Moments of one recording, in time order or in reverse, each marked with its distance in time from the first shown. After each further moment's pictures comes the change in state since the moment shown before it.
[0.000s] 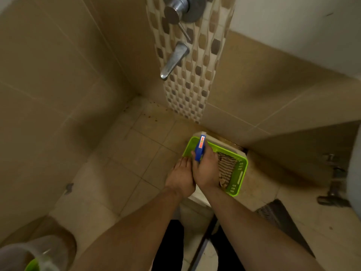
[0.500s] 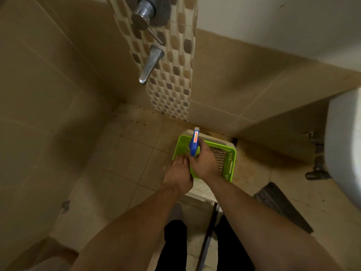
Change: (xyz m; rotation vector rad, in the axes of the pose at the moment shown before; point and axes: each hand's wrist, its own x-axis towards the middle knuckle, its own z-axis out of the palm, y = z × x) left_hand 0.006 0.014 -0.006 0.122 -0.078 0.107; right_hand 0.009 0.010 -0.028 -0.031 -0.111 0.087
